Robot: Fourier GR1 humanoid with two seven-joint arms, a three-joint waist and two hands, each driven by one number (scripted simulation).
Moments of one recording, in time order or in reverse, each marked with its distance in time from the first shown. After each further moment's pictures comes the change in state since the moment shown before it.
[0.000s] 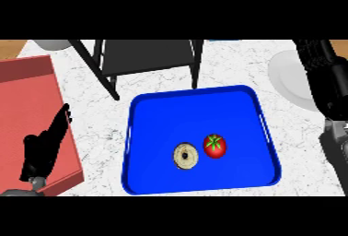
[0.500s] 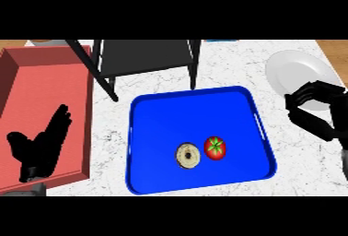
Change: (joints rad) left arm 0.014 -0.070 0.081 -0.022 0.111 -0.034 0.044; right arm 0.239 -0.104 0.019 -0.062 0.222 -0.102 0.170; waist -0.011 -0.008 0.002
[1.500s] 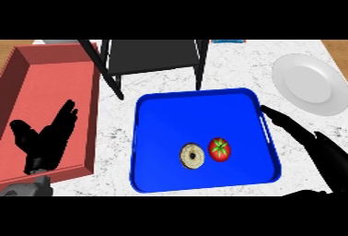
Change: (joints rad) left arm -0.049 -0.033 0.026 0.005 0.022 -0.051 0.089; right arm 0.100 -0.092 0.219 -0.486 -0.027 0.205 0.474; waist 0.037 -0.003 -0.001
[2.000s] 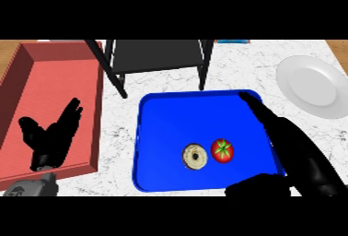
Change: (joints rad) left arm -0.024 -0.024 -0.007 0.015 -0.028 0.000 0.004; right arm -0.281 0.112 0.183 0.045 0.212 -0.030 0.399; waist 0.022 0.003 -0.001
